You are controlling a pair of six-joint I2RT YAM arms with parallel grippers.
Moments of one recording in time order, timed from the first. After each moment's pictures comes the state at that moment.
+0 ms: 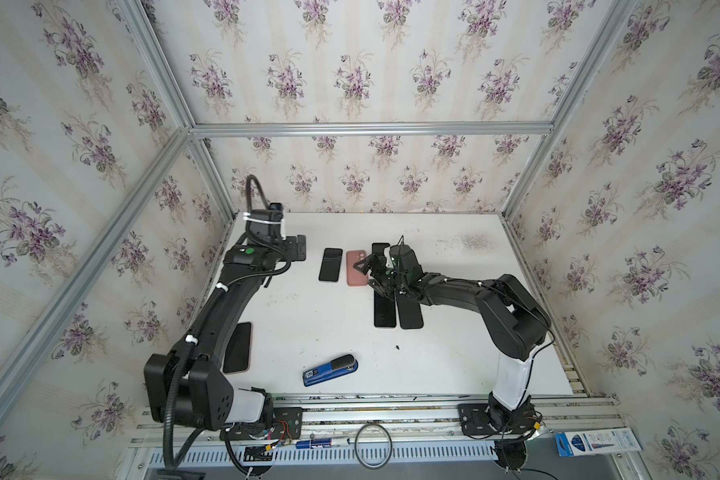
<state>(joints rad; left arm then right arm) -0.07 1.36 1.28 -0.68 -0.09 -0.13 0.60 1.86 1.11 0.24 -0.34 1.16</state>
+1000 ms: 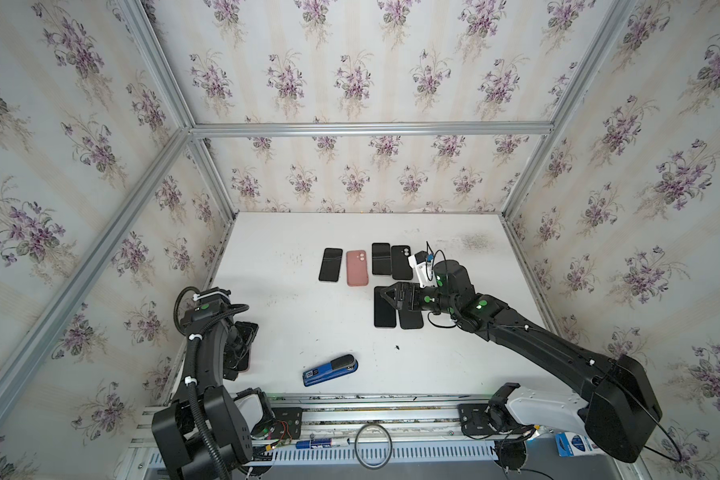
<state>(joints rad) 0.44 1.14 0.74 -1.15 -0.03 -0.94 0.61 1.21 0.80 -0.16 -0.34 0.65</state>
